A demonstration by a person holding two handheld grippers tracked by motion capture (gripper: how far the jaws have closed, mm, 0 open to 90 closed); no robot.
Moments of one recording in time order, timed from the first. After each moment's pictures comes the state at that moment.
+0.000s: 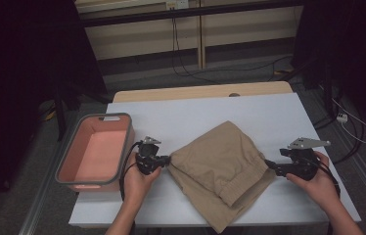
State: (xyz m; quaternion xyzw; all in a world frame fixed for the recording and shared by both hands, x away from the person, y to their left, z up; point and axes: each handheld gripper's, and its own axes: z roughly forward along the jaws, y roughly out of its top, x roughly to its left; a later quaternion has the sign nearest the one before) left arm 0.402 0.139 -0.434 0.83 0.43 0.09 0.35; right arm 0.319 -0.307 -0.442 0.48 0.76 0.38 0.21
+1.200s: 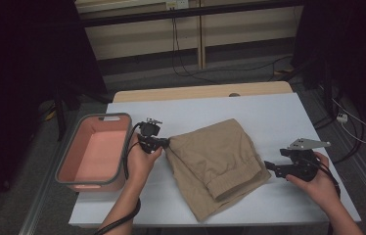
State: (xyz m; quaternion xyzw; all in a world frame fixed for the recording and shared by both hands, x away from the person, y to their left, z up) left arm 0.450 0.128 -0.413 0.82 0.45 0.11 0.33; right arm 0.318 -0.306 -0.443 0.47 0.77 0.39 0.21
